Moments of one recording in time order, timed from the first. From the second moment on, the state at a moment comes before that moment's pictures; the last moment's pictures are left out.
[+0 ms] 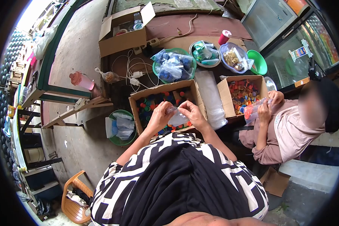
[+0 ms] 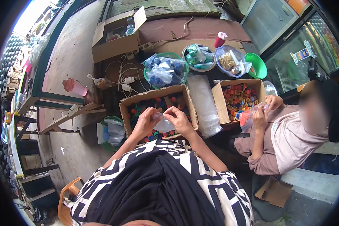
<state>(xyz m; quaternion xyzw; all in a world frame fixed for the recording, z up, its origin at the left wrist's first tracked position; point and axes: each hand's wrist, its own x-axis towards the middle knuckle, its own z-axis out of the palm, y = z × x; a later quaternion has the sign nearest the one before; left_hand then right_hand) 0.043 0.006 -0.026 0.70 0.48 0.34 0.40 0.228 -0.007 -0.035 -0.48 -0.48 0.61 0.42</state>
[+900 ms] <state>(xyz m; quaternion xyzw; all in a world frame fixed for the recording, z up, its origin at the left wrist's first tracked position) 0.046 -0.009 -0.038 0.69 0.51 0.43 0.29 0.228 -0.024 -0.065 -0.63 -0.65 0.32 0.26</state>
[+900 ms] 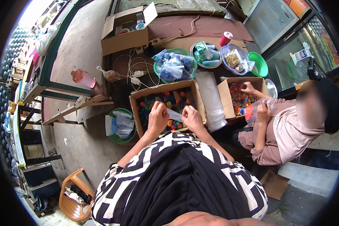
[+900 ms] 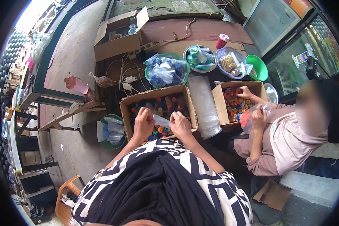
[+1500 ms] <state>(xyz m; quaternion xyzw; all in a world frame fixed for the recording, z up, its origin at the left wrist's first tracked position) 0.018 -0.032 -0.035 0.70 0.54 0.38 0.27 0.235 -0.036 -0.064 -0.53 -0.52 0.63 0.23</state>
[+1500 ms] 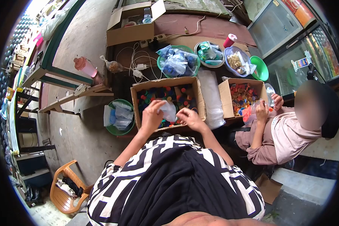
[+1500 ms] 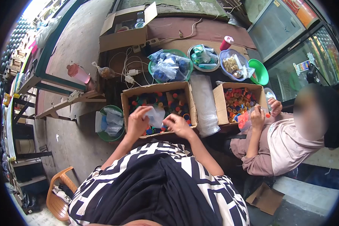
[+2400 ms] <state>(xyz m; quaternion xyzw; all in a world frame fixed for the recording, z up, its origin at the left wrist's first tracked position) -0.057 -0.072 -0.008 0.51 0.64 0.50 0.29 0.179 0.050 -0.180 -0.52 -0.80 0.29 0.05</state>
